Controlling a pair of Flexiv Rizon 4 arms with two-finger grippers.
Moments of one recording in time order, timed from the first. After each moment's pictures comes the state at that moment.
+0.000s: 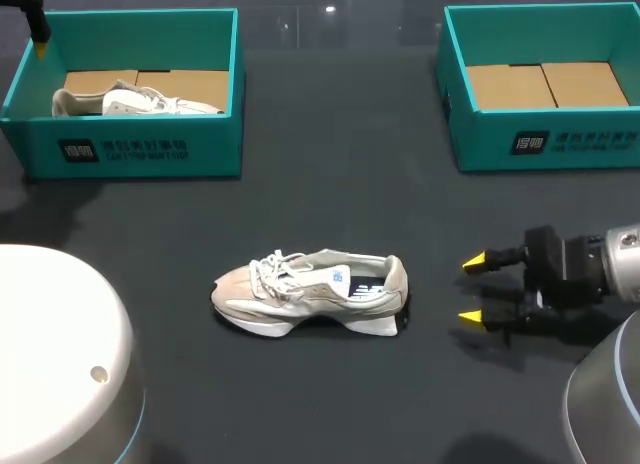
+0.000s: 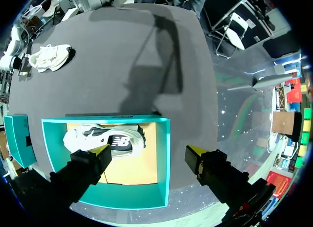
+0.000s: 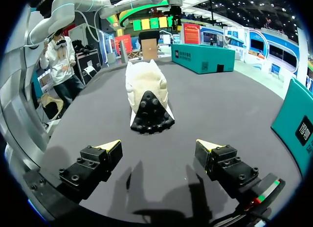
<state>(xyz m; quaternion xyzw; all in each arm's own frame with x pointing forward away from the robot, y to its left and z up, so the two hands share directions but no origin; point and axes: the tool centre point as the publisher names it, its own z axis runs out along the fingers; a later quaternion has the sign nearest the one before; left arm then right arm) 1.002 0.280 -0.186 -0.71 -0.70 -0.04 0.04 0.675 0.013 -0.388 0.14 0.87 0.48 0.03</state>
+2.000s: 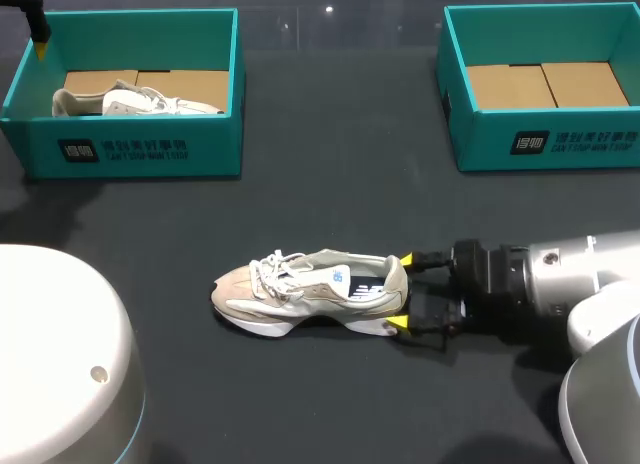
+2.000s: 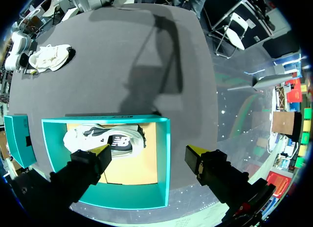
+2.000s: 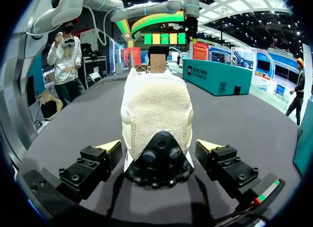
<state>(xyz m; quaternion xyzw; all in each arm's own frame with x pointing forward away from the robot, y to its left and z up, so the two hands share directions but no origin) 1.002 0.280 -0.186 -0.71 -0.70 -0.04 0.04 0.686 0.121 -0.402 0.07 0.84 0.54 0.05</state>
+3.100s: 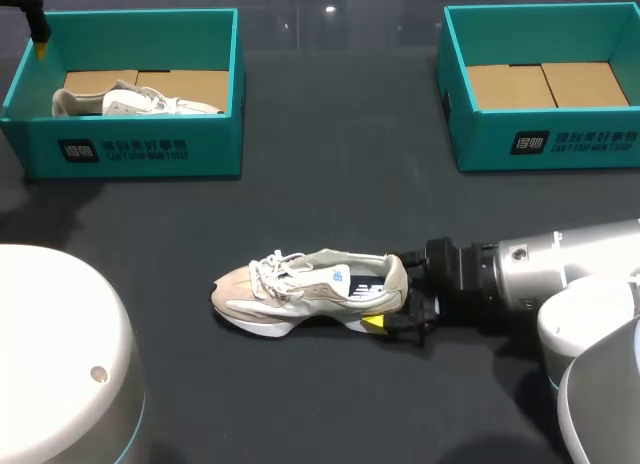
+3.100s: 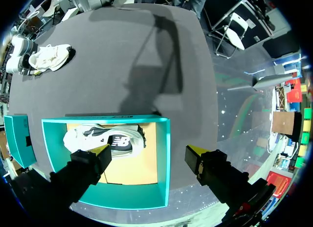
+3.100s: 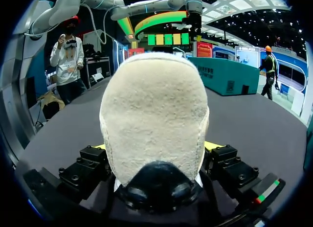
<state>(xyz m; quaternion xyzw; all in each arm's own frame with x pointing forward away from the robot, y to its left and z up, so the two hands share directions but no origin) 1.002 0.280 -0.186 -0.71 -0.70 -0.04 0.04 0.694 0.155 -0.416 0.06 0.83 0.55 0.03</state>
